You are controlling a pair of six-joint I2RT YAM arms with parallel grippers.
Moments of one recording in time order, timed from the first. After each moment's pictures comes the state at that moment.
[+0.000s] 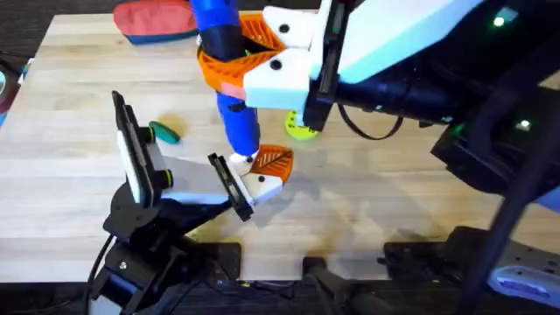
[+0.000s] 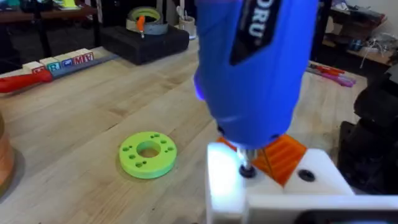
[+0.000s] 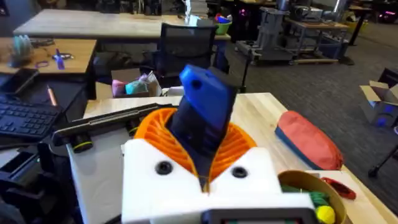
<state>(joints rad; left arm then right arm) -0.43 0.01 0.01 -0.06 0.61 -0.11 0.82 1.13 0.84 0.35 -0.47 -0.10</state>
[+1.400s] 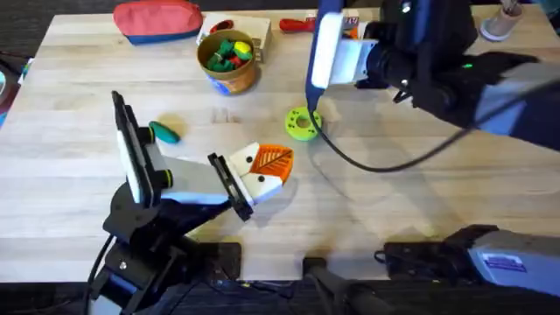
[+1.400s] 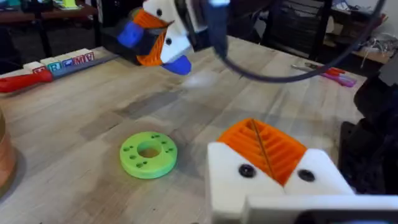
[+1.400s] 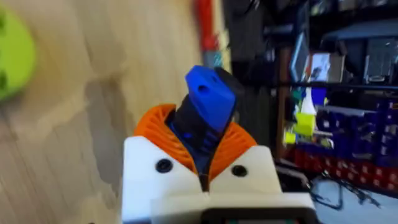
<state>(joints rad) -0.43 0.01 0.01 -0.06 0.61 -0.11 0.42 1.41 0.84 0.03 0.14 -1.24</state>
